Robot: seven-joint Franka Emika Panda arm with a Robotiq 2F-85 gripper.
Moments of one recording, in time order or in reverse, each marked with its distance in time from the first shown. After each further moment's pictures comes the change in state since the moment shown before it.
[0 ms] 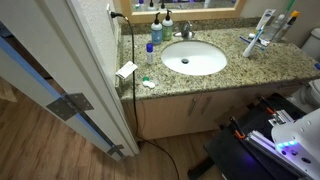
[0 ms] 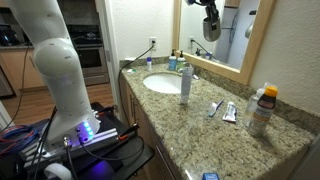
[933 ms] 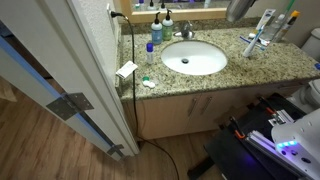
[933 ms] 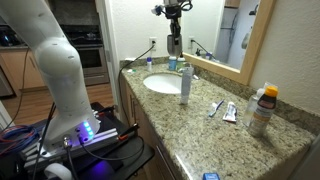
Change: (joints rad) arm 0.062 -0.172 0.175 -0.267 -0.139 -0.203 0.109
